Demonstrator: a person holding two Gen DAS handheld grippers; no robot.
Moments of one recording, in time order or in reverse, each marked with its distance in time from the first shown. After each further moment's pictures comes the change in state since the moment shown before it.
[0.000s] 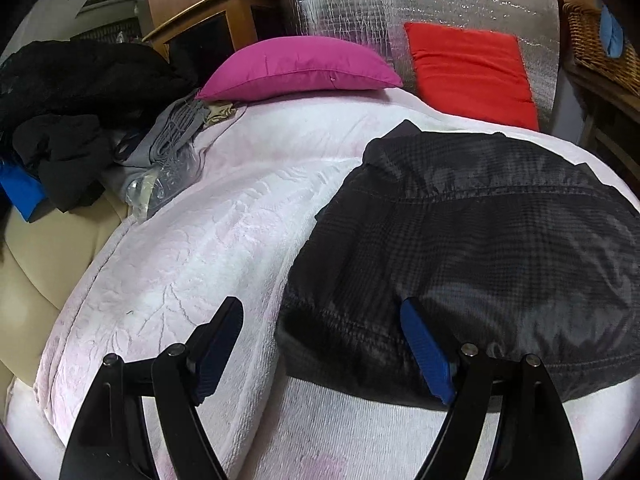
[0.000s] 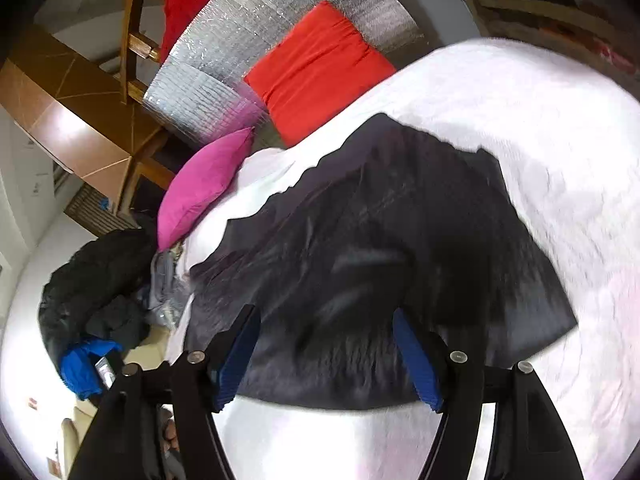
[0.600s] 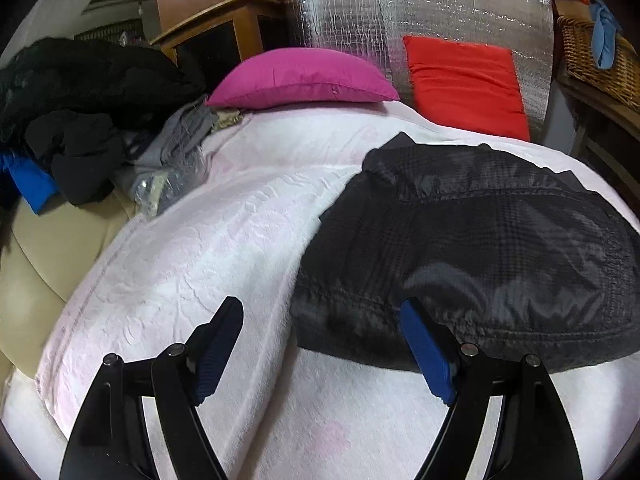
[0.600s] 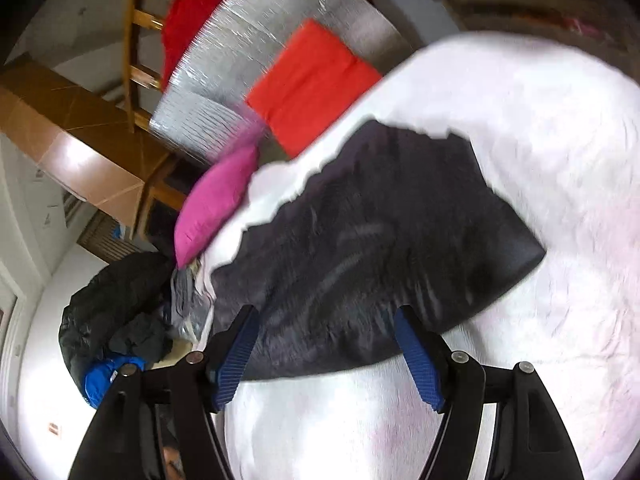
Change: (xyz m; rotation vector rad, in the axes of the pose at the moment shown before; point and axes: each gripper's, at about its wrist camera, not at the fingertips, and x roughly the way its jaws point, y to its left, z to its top) left arm -0.028 0.010 -0.010 -0.027 -0.011 -0.041; right arm -0.039 -0.005 -0.027 0.067 -0.090 0.050
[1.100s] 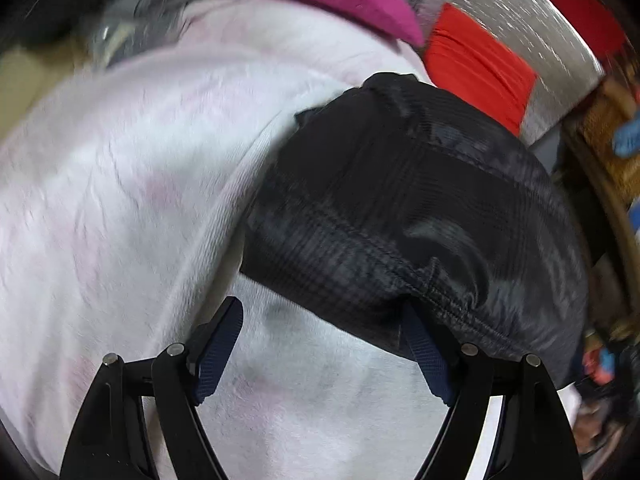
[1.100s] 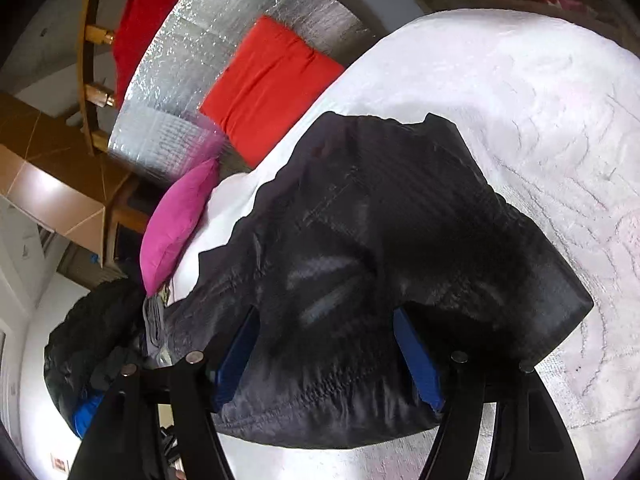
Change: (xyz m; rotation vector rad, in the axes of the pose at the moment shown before) left arm 0.057 0.035 -0.019 -0.355 0.322 -0.321; right arm 0.065 -0.028 0.025 0.120 0.010 -0.092
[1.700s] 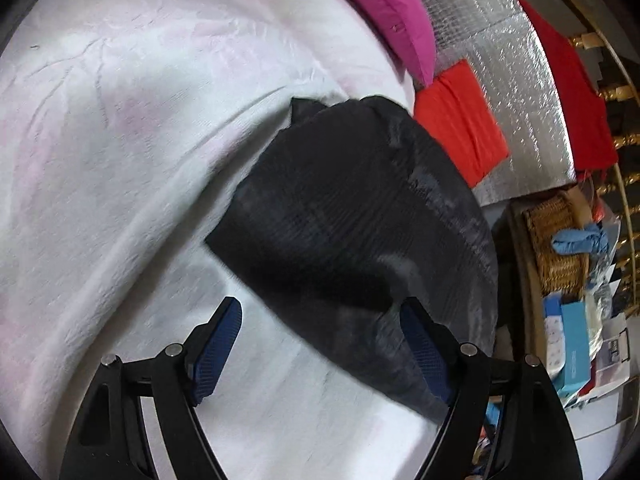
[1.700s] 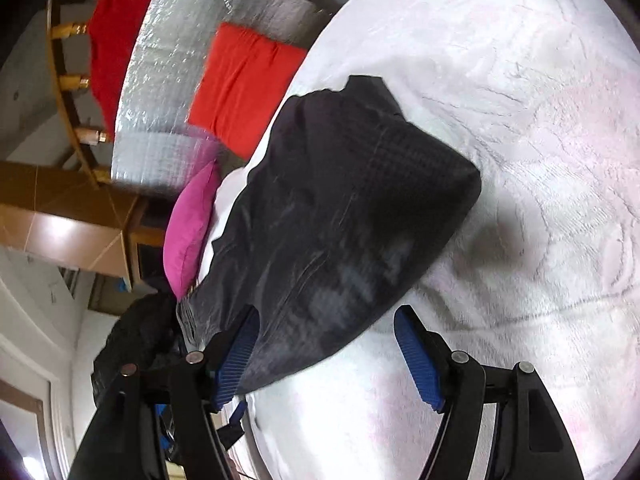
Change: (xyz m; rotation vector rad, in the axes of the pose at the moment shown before) left arm 0.010 0.029 -0.006 -0.325 0.015 -0.363; right arm -0.035 -0.045 -0.028 0.224 0.072 0.086
